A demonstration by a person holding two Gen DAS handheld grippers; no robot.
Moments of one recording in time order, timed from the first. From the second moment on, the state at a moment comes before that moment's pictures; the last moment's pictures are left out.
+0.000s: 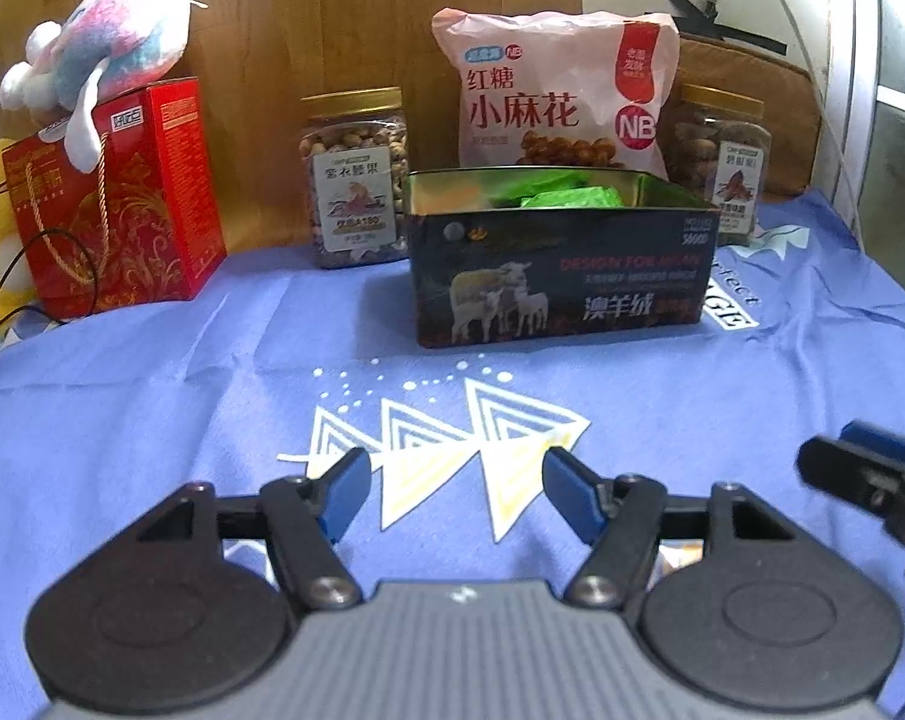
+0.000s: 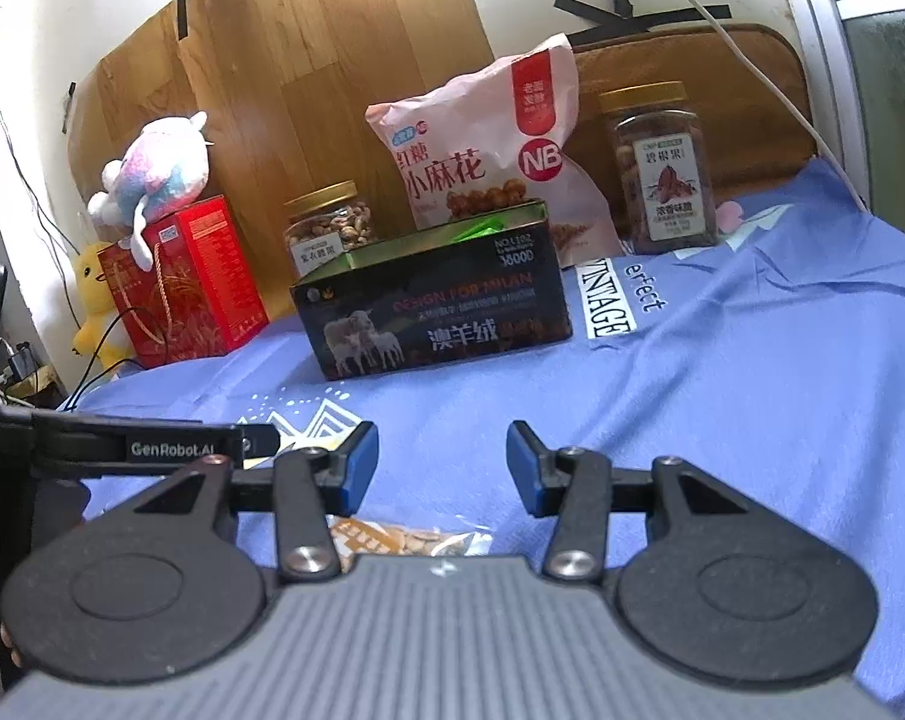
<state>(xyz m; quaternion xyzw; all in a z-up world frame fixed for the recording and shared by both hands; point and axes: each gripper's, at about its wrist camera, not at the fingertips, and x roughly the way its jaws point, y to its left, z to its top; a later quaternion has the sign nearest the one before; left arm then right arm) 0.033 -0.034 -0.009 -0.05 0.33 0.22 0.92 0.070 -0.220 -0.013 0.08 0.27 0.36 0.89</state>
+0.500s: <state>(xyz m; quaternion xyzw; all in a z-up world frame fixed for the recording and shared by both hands) 0.037 -0.034 -0.034 -0.02 0.30 0.22 0.93 0.073 -0.215 -0.020 0.05 0.20 0.32 0.92</state>
